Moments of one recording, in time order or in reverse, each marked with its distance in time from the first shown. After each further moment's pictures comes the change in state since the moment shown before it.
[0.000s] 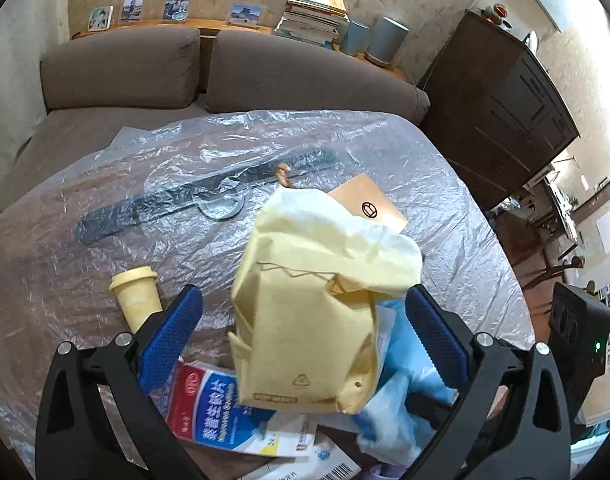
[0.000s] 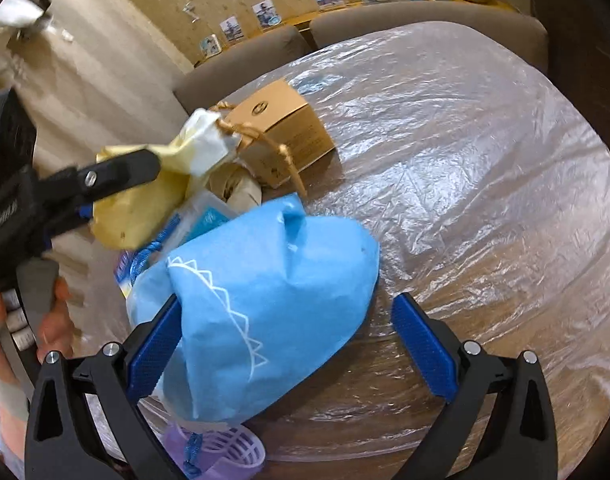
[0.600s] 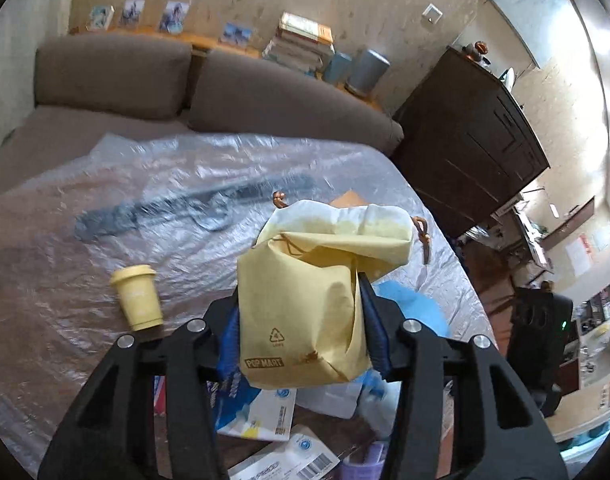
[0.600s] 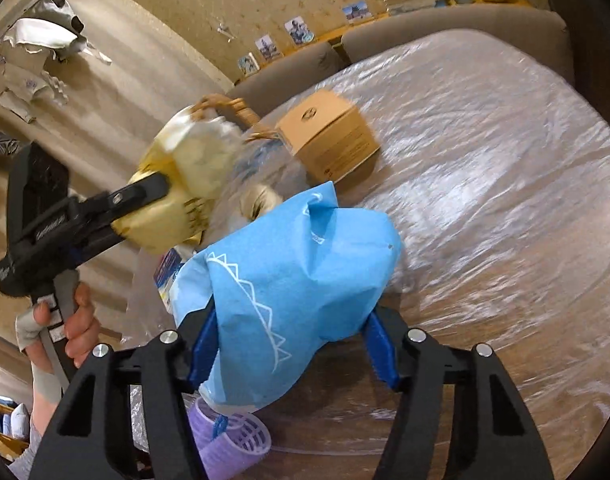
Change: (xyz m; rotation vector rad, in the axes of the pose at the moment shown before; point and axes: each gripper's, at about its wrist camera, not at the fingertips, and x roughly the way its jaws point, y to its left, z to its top) left arm -0.041 0.016 -0.016 -0.054 -0.123 -0.100; right arm -0.024 -0.032 0.003 0.038 -0.082 0.182
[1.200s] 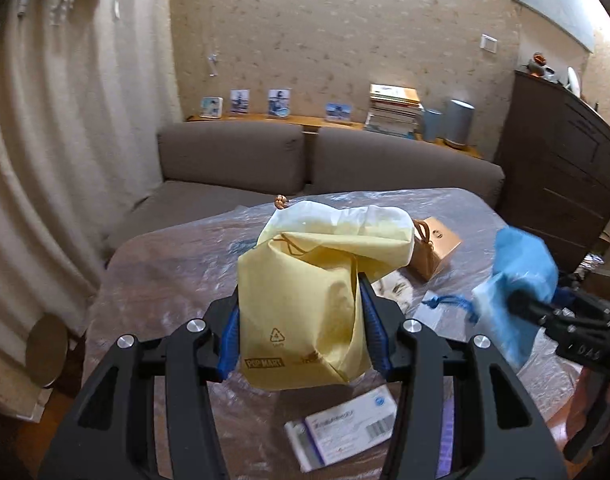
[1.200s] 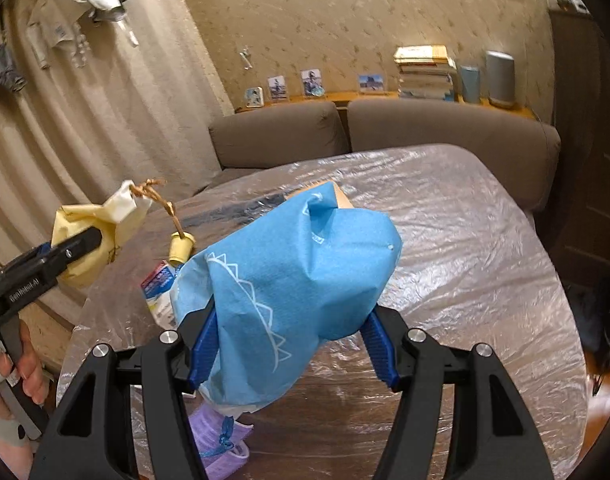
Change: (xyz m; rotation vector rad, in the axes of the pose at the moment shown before) left arm -0.077 -0.045 -0.061 0.051 -0.269 0.518; right arm -0.056 0.053 0.015 -0.282 -0.154 -0.167
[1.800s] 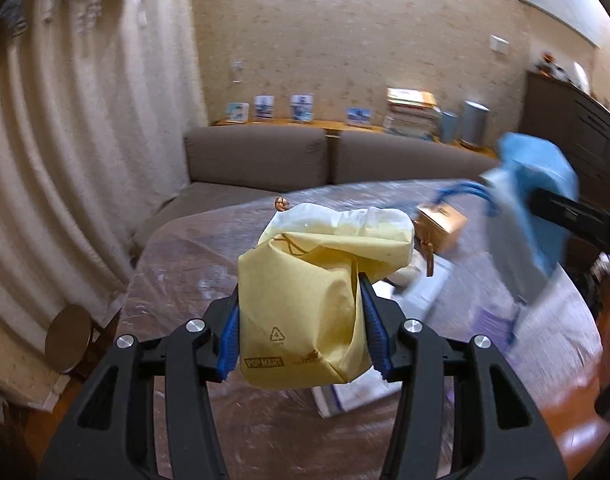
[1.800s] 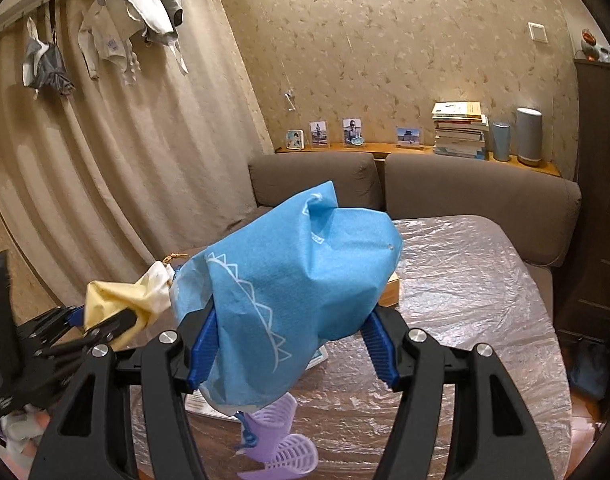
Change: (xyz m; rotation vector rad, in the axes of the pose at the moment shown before) left arm -0.040 -0.012 -0.037 0.027 -0.023 0.058; right arm -0.041 0.032 0.023 -0.094 -0.125 0.059
